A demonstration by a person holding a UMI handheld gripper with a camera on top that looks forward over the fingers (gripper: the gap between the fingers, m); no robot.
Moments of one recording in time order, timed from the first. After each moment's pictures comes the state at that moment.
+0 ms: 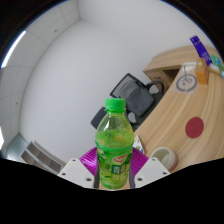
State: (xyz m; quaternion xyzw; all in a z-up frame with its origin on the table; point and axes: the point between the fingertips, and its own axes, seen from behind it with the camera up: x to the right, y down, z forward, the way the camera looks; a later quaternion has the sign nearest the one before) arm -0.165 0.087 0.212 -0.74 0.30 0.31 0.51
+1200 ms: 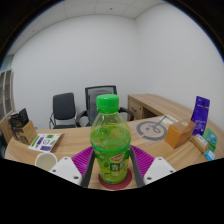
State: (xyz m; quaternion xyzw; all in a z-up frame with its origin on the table) arm 0.053 0.097 0.068 -0.82 0.10 -0.04 0.56
